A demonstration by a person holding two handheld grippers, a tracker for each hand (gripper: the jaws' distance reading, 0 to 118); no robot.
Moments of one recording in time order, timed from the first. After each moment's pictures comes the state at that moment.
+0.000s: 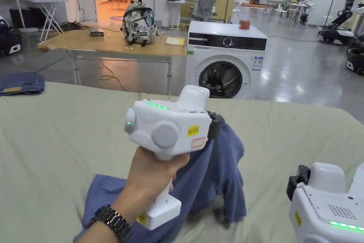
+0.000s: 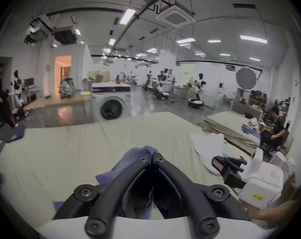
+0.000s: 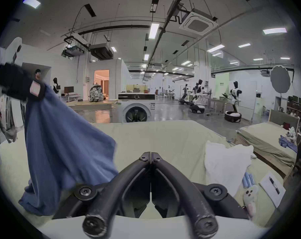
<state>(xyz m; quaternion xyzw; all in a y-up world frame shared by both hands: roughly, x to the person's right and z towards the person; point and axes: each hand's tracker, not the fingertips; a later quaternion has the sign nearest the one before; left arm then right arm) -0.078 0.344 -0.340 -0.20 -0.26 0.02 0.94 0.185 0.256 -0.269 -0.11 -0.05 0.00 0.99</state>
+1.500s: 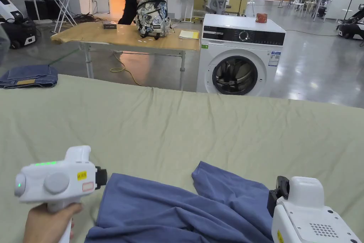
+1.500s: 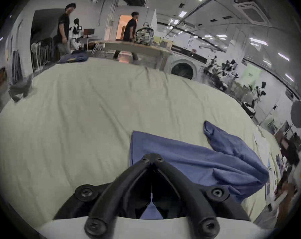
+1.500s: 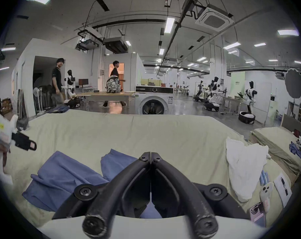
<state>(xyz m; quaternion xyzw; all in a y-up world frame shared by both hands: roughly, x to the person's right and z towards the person) -0.347 0.200 -0.347 -0.36 0.02 0.16 0.92 0.118 0.230 -0.282 -0.13 0.03 0.02 0.99</state>
